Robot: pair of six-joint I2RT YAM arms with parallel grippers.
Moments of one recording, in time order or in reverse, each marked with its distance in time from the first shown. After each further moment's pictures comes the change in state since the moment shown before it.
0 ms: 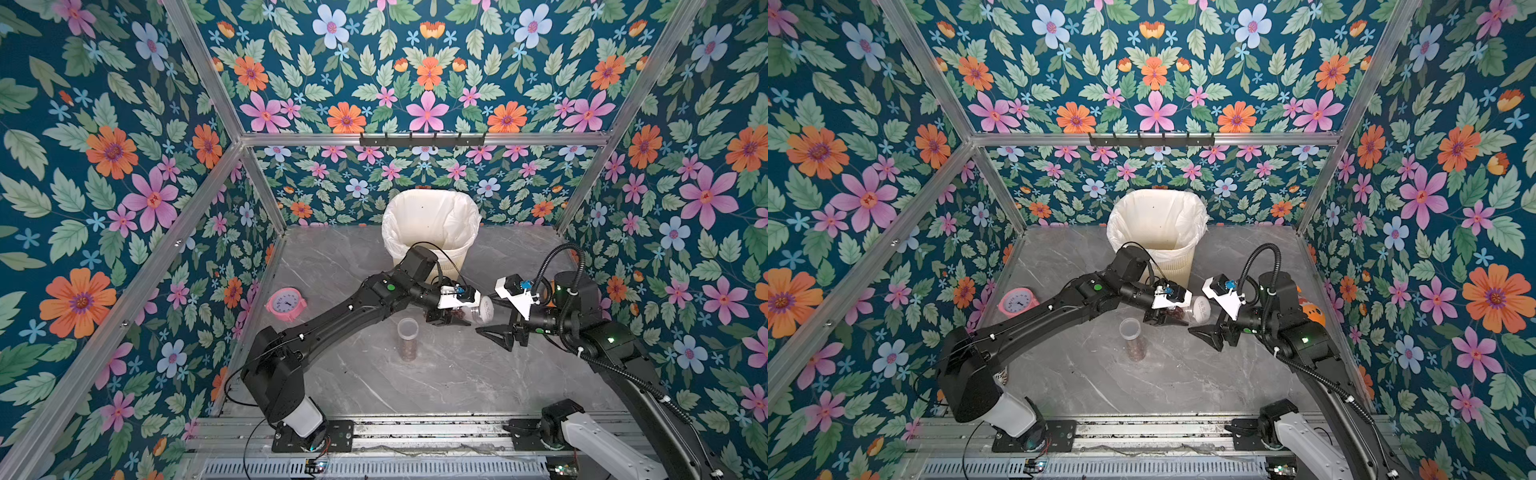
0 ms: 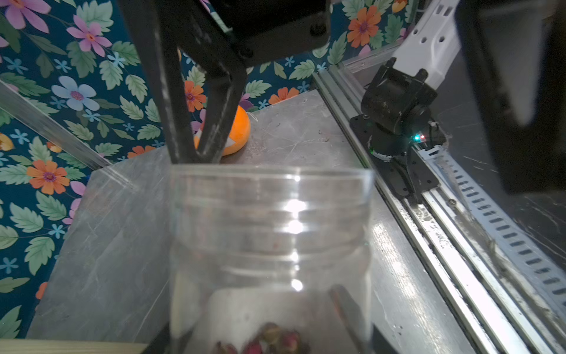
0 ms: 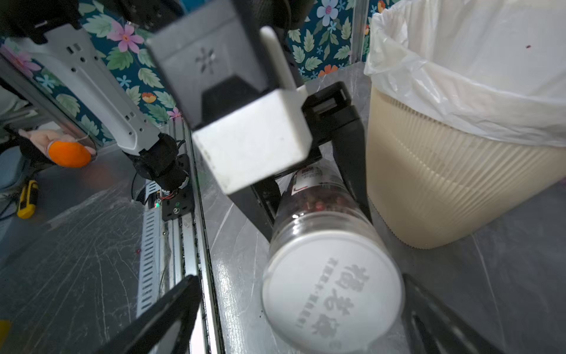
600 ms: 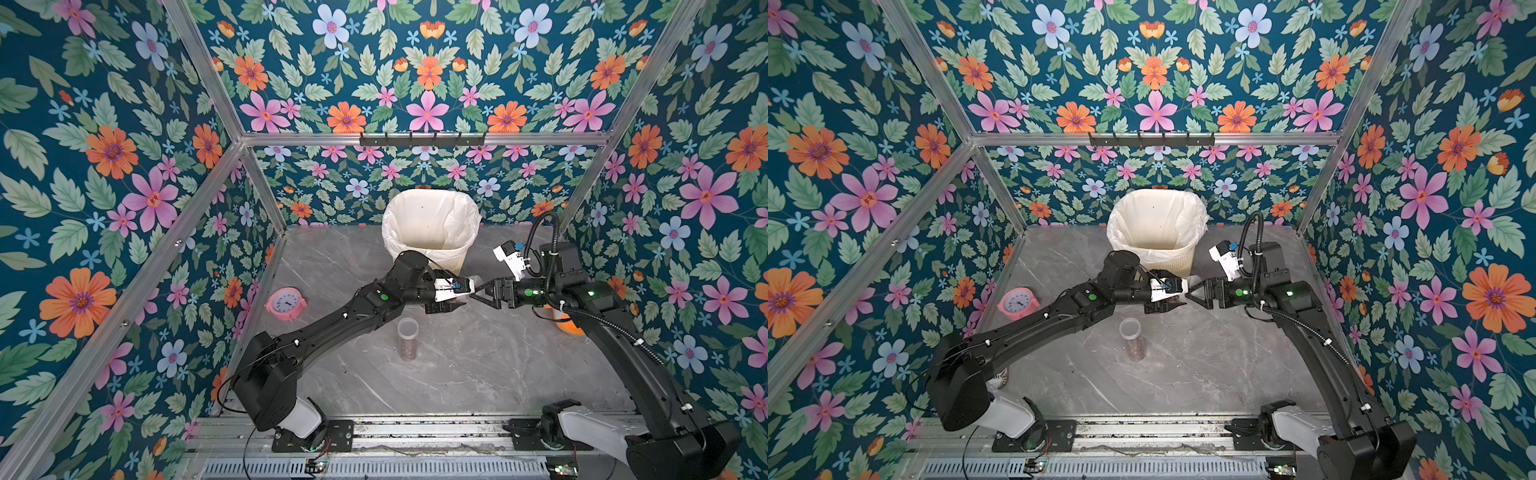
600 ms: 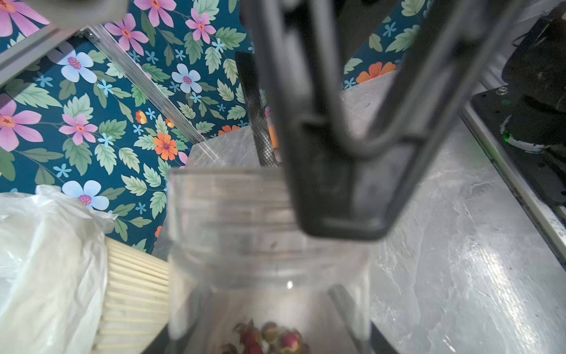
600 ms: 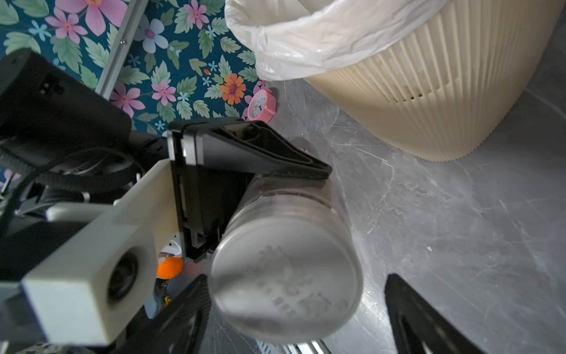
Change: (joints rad) left arm 0.004 -0.056 -0.131 0.275 -0.242 -0.055; right arm -0.062 0.303 0.175 -0.062 -0.019 0.537
